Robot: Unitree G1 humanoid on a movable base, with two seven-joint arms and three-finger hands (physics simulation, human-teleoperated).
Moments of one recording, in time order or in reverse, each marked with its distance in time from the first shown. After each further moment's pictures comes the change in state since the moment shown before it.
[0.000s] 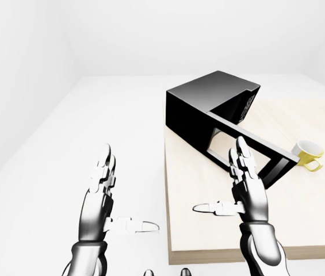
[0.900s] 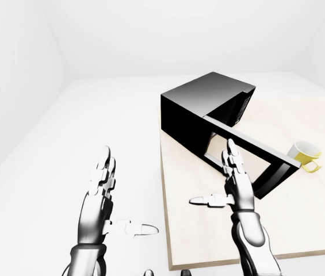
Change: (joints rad) left arm 0.025 0.005 0.003 0.005 -0.022 -0.021 -0.007; right arm -0.102 0.012 -0.030 0.196 0.004 -0.019 0.001
